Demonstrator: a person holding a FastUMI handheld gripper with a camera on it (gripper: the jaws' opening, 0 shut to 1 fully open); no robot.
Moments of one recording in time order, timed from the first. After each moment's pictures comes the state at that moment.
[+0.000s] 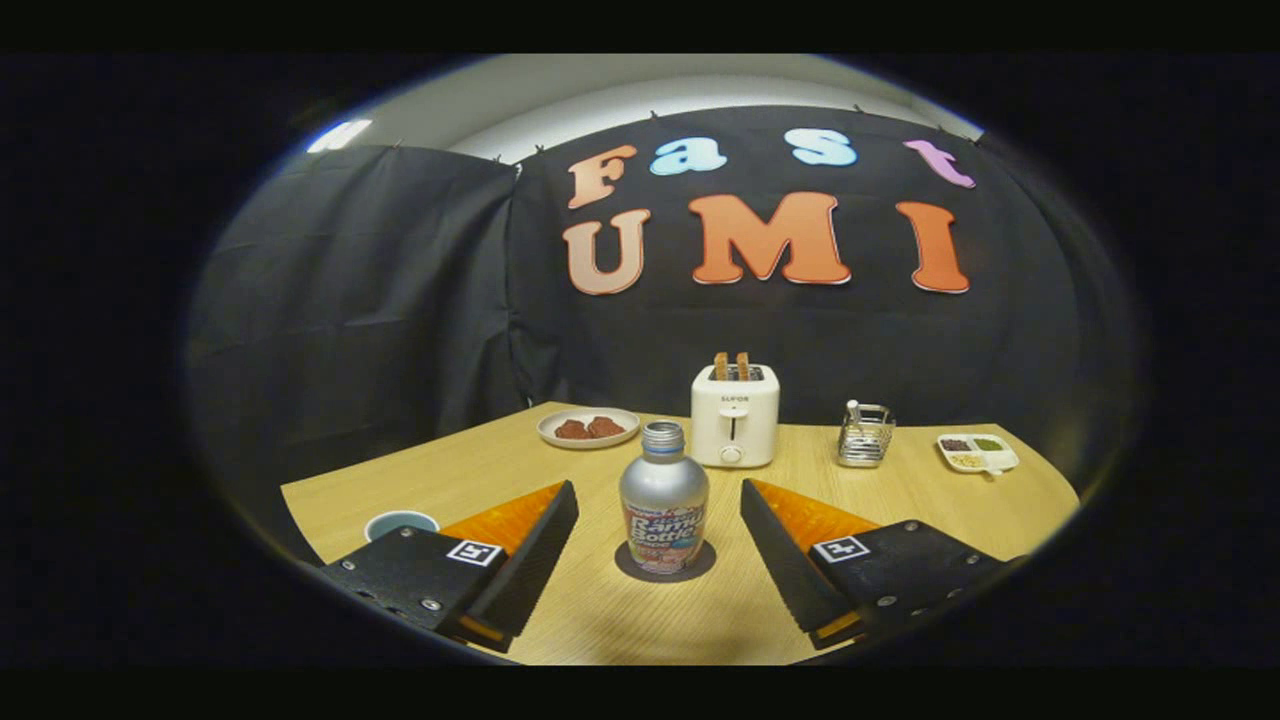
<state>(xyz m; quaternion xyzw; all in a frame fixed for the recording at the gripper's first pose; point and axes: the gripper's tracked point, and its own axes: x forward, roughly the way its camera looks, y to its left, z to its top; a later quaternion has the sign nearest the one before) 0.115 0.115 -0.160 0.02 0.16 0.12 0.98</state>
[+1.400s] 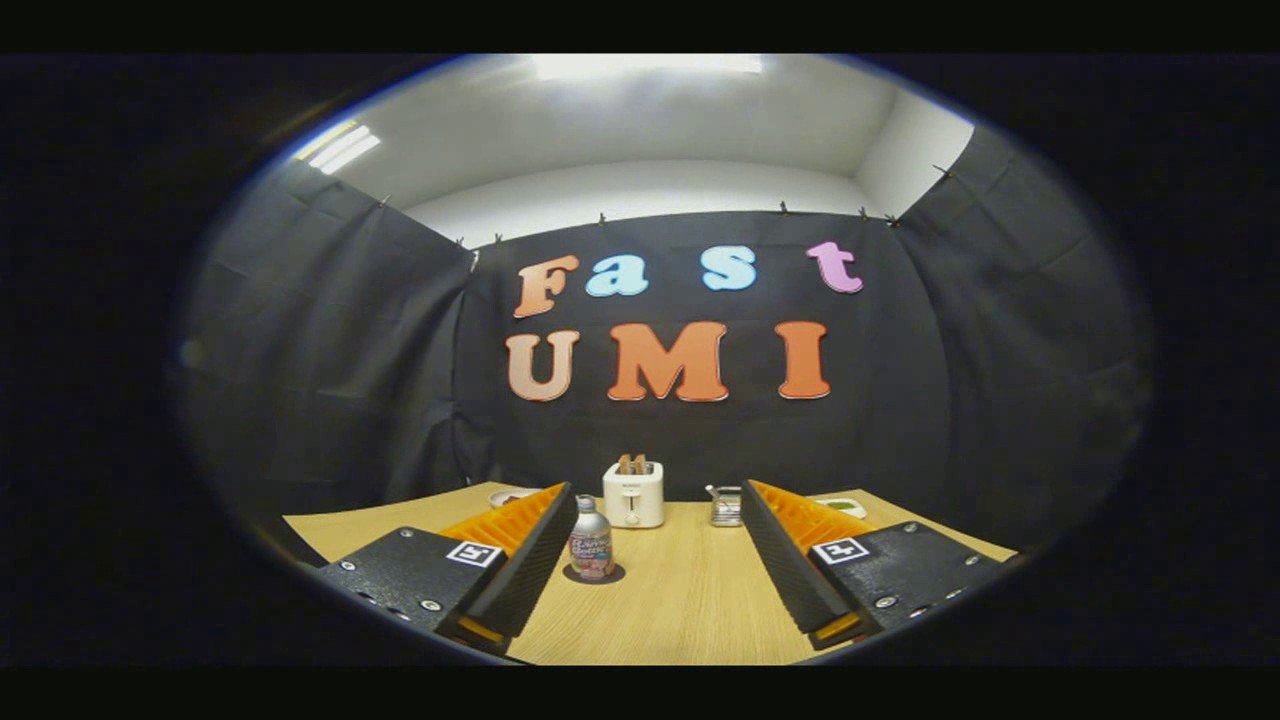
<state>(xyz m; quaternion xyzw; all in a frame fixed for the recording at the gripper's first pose) -0.045 0.033 -0.022 0.02 0.00 0.00 1.00</state>
